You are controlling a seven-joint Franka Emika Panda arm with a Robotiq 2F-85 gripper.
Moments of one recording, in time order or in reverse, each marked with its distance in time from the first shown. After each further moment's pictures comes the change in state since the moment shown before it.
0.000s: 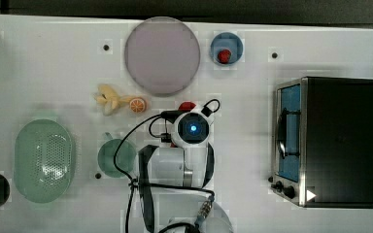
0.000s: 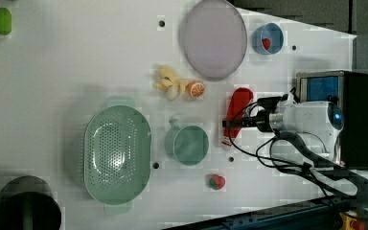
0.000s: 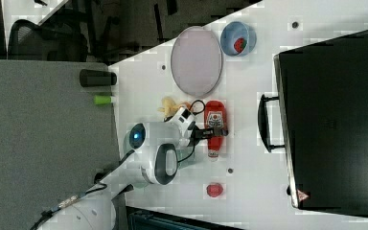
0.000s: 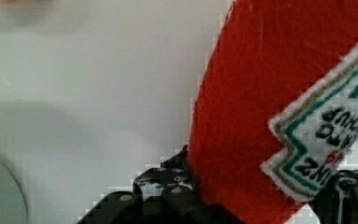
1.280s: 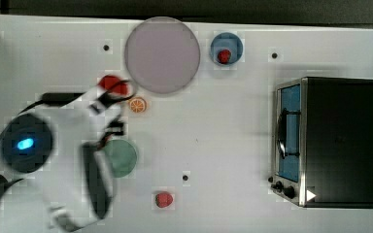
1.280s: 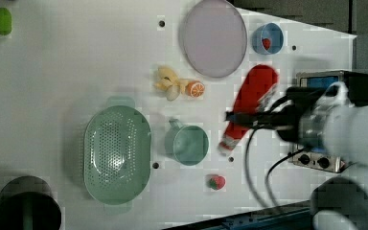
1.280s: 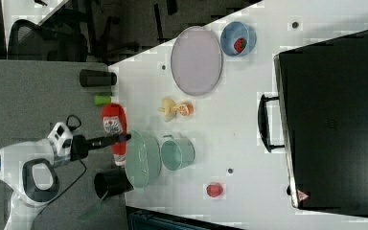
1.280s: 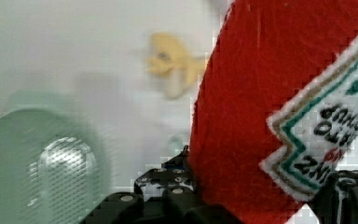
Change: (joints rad) arm 0.070 -0.452 0.357 0.229 -0.001 -0.522 0.513
